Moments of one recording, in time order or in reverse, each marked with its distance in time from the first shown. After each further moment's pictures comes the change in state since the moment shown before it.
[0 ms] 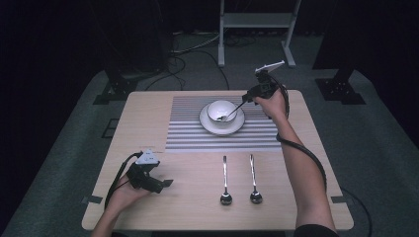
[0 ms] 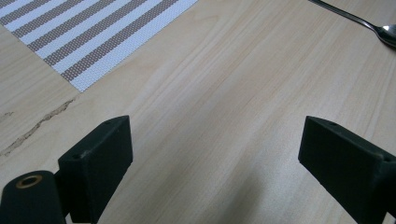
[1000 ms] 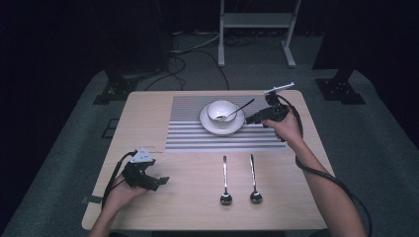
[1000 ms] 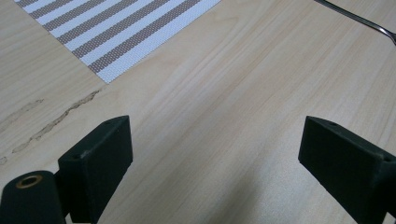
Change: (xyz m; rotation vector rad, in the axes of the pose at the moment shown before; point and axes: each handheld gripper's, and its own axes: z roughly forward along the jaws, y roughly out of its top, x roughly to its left) left arm 0.010 -0.006 -0.007 -0.018 0.029 -0.035; right arm -0.019 -0.076 -0.012 0.073 0.169 -0.055
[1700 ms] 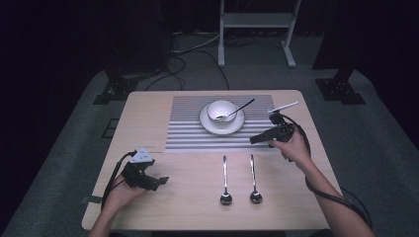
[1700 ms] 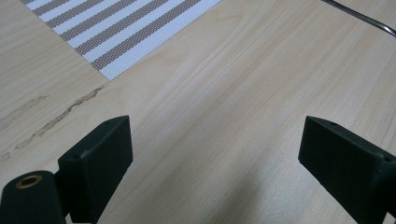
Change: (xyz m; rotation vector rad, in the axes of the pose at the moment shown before) left arm 0.001 -0.002 0.001 0.004 0.007 -0.004; right arm 0.001 -0.060 0.000 0.047 0.013 -0.058
